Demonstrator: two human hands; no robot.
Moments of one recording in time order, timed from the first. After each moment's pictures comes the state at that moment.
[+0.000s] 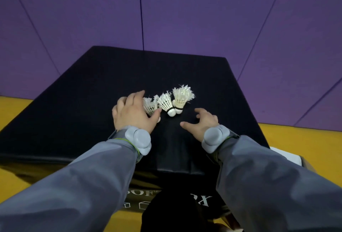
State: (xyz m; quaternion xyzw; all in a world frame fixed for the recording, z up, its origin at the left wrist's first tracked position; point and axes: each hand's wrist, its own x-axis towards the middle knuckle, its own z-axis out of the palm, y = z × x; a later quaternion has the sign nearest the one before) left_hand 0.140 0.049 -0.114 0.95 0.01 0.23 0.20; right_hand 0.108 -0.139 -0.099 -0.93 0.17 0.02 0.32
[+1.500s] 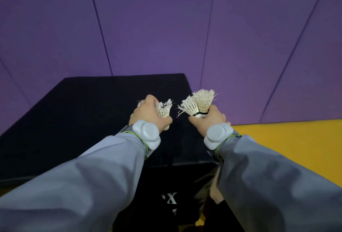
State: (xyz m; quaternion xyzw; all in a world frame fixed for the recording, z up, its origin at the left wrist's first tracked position) left_hand 0.064 -0.088 -0.018 0.93 -0.10 0.05 0.35; right_hand 0.014 -0.255 -0.032 -0.88 0.31 -0.15 0.33
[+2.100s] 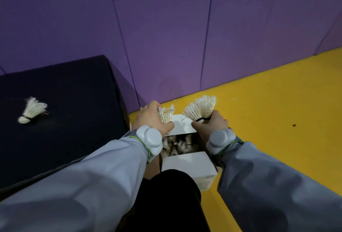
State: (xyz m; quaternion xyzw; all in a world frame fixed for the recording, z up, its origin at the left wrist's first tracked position) left_hand -0.045 -0.343 -0.099 0.91 -0.25 -0.05 0.31; right_hand -0.154 -0.484 -0.104 -0.80 0.49 -0.08 0.33
